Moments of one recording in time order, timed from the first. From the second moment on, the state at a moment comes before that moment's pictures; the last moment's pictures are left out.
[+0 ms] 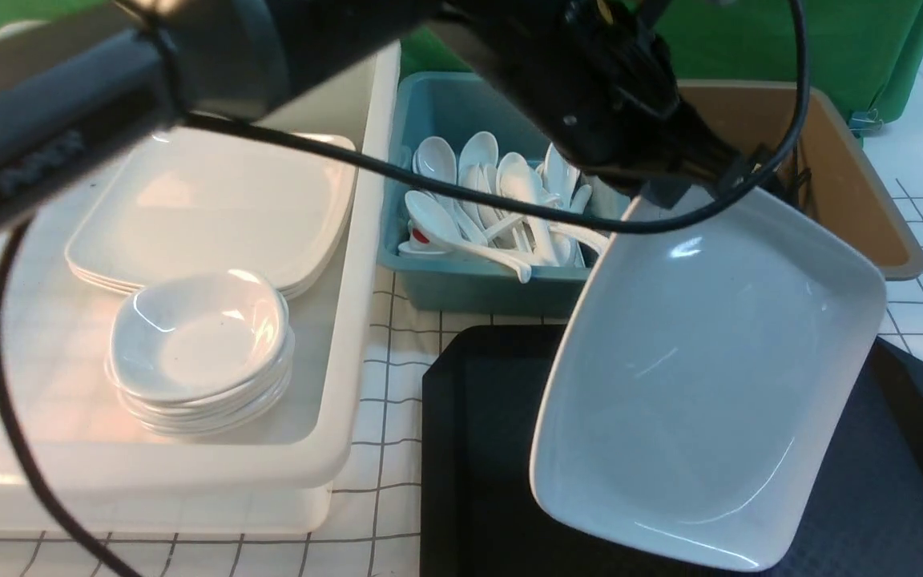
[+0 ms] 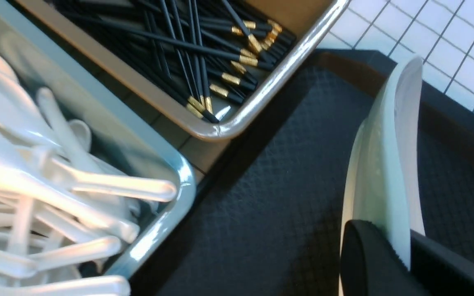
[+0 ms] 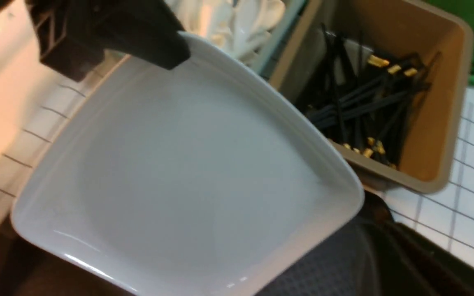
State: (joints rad) right arm 0.22 0.92 -1.25 0.15 1.07 -0.33; left arm -0.71 1.86 -1.91 -0.22 0.93 0.18
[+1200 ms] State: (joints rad) right arm 0.64 1.34 -1.63 0.50 1.02 -0.53; left arm 0.47 1.61 -1.56 -0.83 0.76 0.31
